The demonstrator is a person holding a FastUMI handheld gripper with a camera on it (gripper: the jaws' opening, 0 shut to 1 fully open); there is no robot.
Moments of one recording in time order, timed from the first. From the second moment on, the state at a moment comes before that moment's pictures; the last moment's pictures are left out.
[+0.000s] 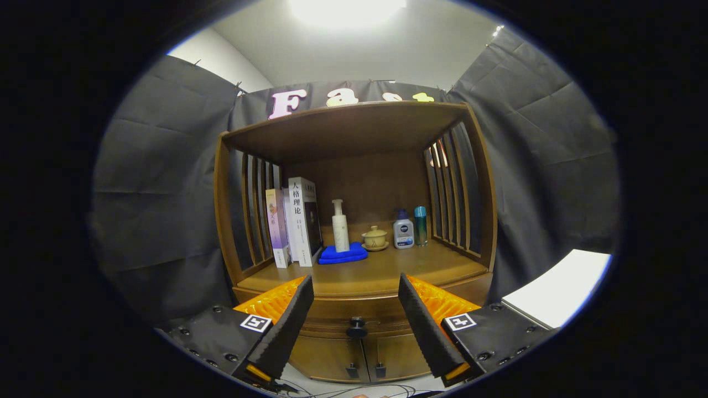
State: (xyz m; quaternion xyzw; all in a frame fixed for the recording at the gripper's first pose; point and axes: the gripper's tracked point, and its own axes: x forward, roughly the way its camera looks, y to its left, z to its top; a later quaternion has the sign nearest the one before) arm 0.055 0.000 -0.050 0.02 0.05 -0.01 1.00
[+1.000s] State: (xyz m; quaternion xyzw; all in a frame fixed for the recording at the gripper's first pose) arm 0.146 -0.007 -0.206 0.00 0.17 -0.02 0.99
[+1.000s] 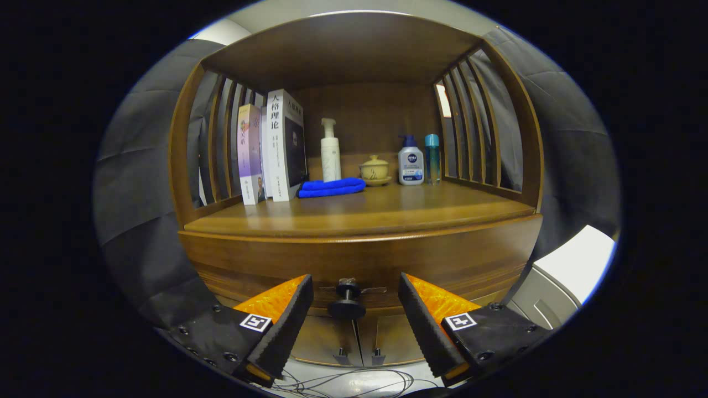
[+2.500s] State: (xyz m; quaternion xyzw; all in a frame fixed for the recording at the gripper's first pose) arm 0.141 -0.004 -0.247 -0.04 0.21 0.01 0.98
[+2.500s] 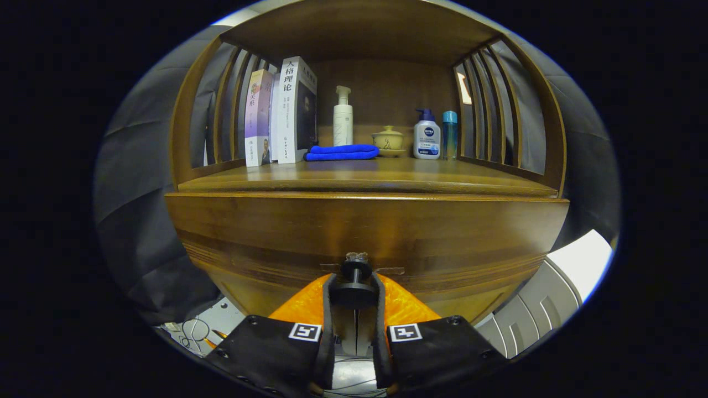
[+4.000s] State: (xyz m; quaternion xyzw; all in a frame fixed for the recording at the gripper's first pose) arm 0.007 0.002 -0.244 -0.09 0.22 0.07 0.97
